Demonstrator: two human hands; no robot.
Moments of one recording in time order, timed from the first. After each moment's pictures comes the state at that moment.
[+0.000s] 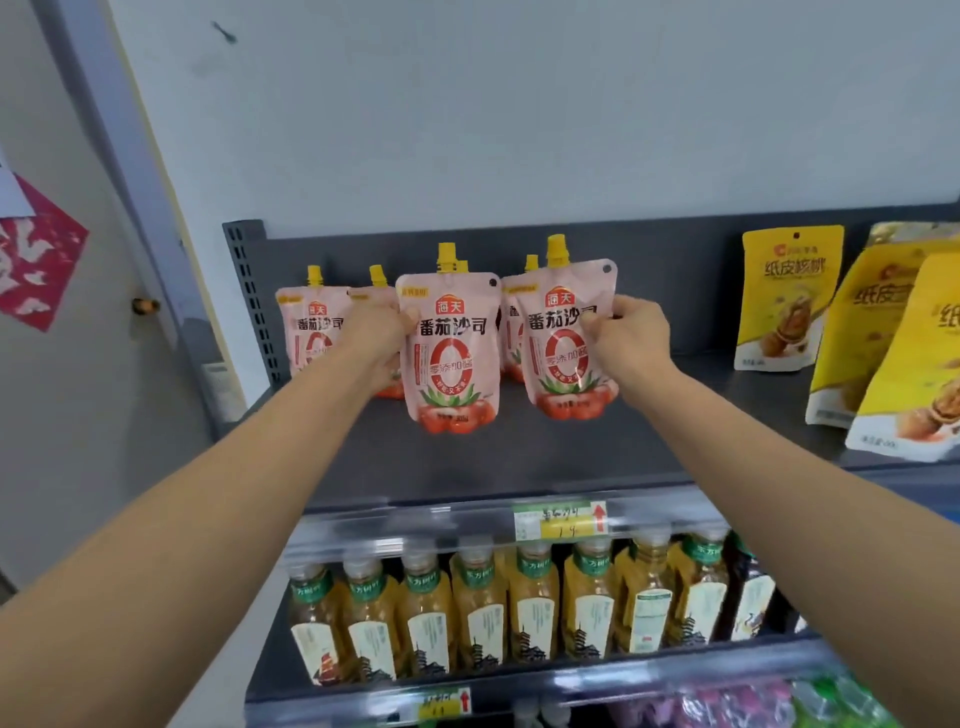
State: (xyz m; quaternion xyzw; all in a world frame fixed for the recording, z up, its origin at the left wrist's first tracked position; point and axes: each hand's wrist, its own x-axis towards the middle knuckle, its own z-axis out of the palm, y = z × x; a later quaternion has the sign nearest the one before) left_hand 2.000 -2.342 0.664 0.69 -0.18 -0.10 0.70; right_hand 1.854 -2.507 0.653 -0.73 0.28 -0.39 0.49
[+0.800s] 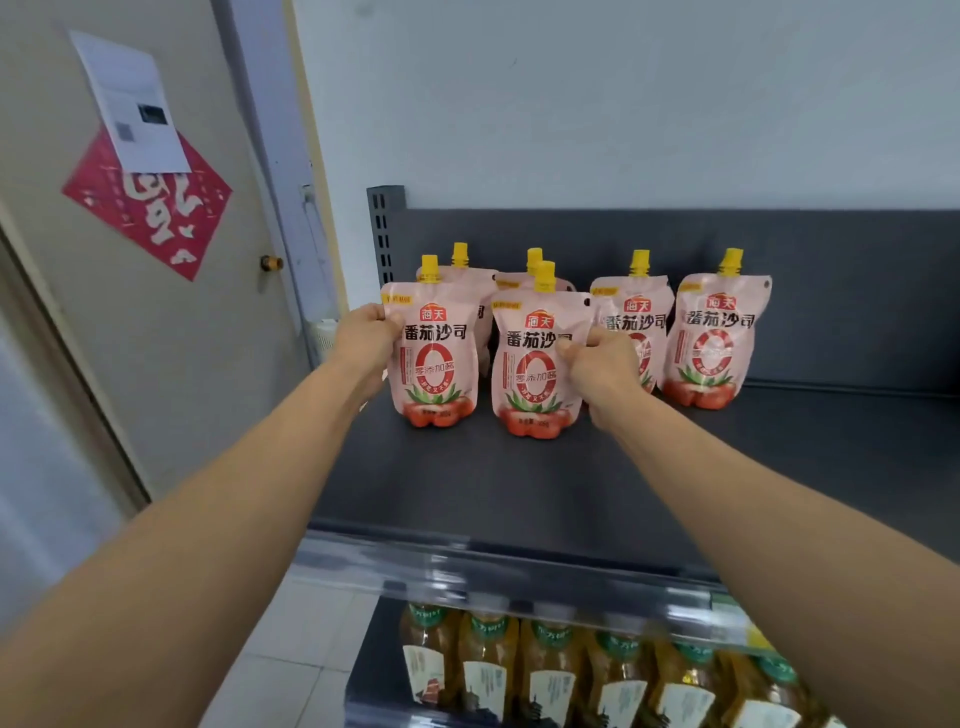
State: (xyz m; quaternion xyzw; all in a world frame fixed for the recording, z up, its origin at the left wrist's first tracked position) left_hand 2.140 -2.235 0.629 0.72 -0.07 0.01 0.70; right_hand 2.033 -2.416 0.616 -0.72 0.25 -0.27 0.59
